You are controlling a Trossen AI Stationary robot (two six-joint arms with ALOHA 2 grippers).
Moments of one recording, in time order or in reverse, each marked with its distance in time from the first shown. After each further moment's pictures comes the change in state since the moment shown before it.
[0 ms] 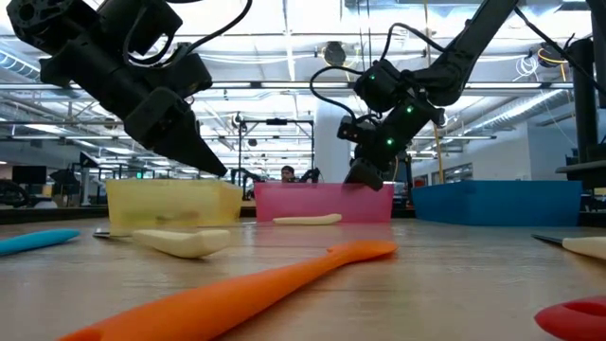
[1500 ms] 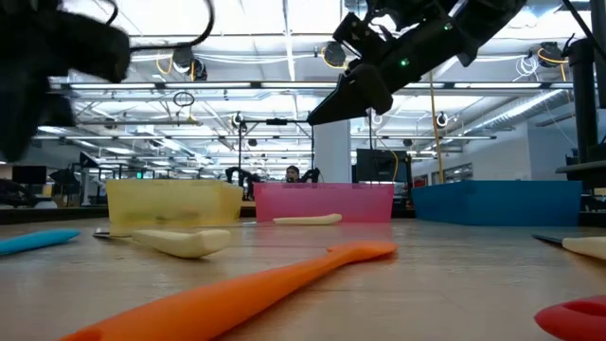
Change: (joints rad) left arm -0.287 -0.123 0.268 -0.918 0.507 -0.750; right arm 0.434 -0.189 -0.003 0.022 0.003 0.132
